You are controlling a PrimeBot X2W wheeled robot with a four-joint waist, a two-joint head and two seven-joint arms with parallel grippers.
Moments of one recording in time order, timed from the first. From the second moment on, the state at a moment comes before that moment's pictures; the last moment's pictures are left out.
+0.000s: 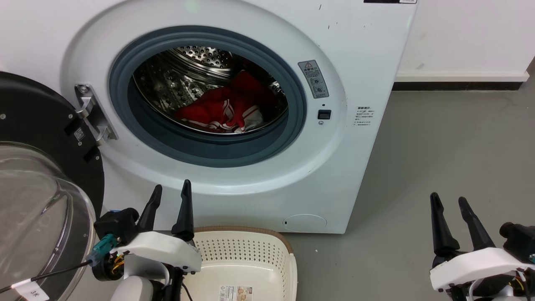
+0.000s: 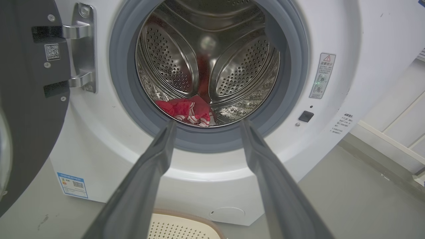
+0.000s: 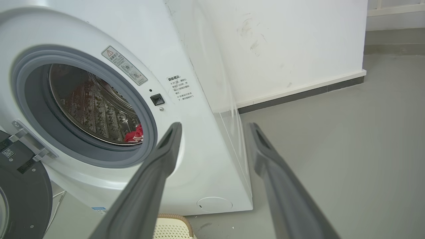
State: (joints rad) left arm -0.15 0.11 -0.12 0.22 -0.49 -0.01 -0.15; right arm -0.01 -0.05 -0.07 0.11 0.39 0.13 -0.08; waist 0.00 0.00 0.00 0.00
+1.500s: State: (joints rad) left arm -0.18 0.10 -0.13 0.29 -0.16 0.03 -0.25; right arm 0.01 -0.05 -0.07 0.07 0.01 0.13 -0.12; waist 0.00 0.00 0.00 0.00
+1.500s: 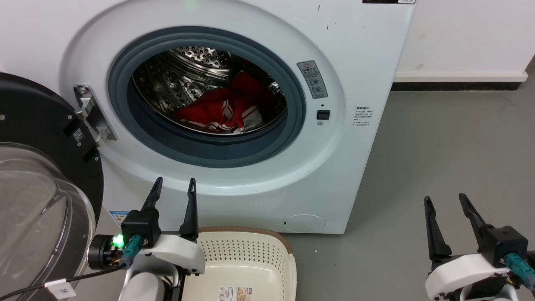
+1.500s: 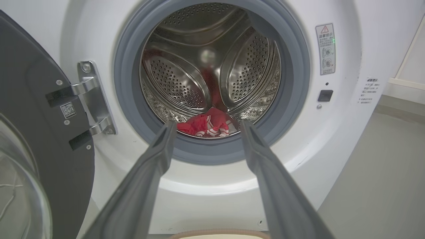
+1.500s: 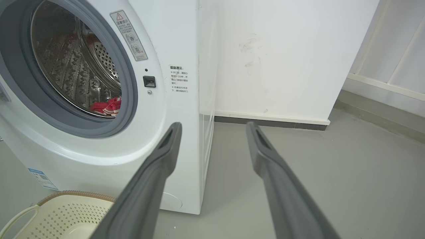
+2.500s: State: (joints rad) left arm -0.19 0.08 -0.08 0.33 -0.11 0.00 -0.26; right arm 0.01 -0.05 -0.07 0.06 -0.03 0.13 -0.14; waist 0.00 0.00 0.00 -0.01
